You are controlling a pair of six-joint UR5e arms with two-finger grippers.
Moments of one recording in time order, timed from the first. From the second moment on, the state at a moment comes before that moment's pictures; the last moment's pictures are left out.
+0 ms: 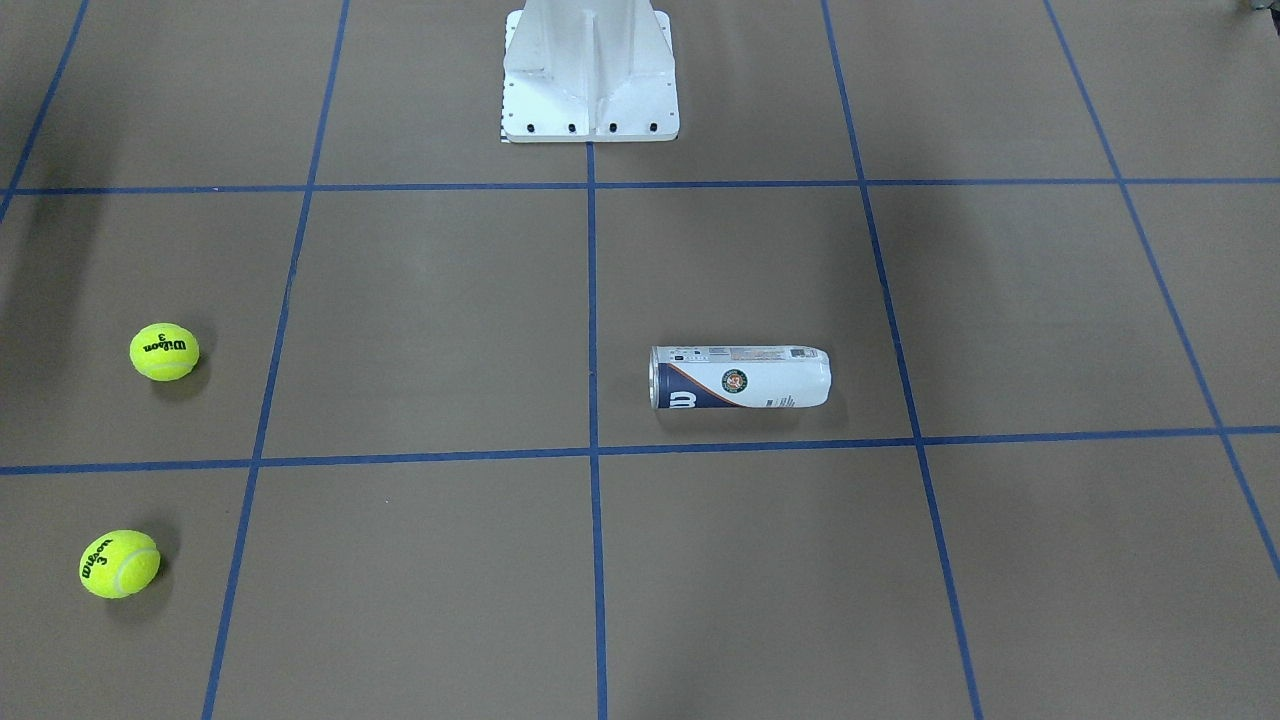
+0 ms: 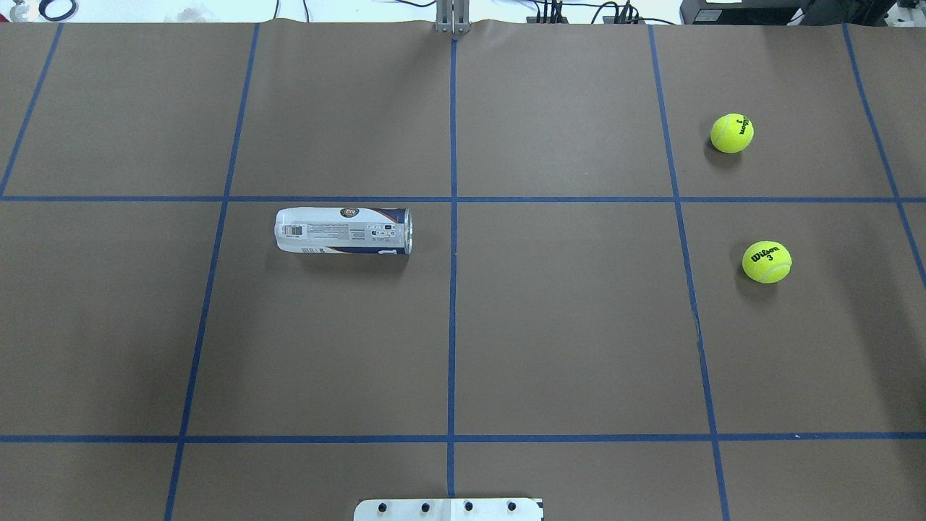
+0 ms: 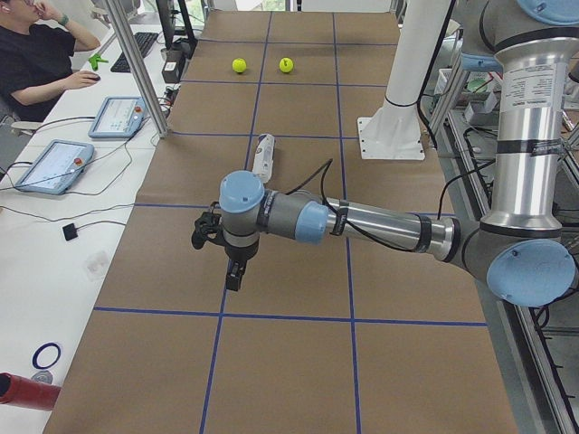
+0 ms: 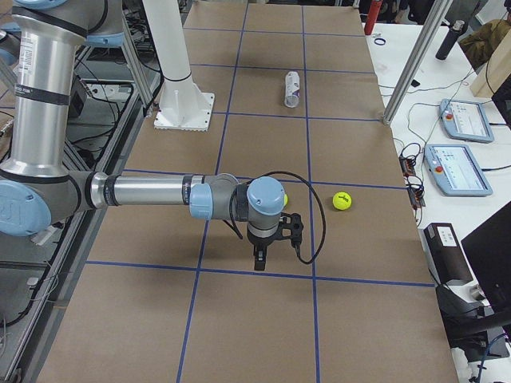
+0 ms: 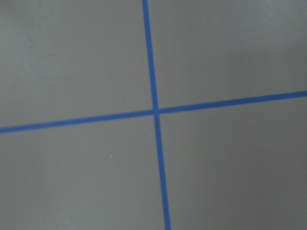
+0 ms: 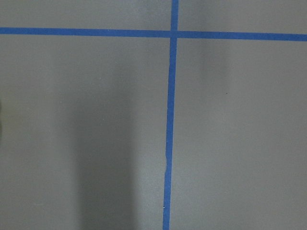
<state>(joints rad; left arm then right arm) -1.50 -1.58 -1.78 -1.64 -2.33 -0.03 1.53 -1.77 1.81 -1.61 2.36 0.01</state>
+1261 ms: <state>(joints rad) -1.15 -1.94 -1.74 -1.70 -2.42 0.16 1.53 -1.77 1.80 -1.62 2.39 0.01</state>
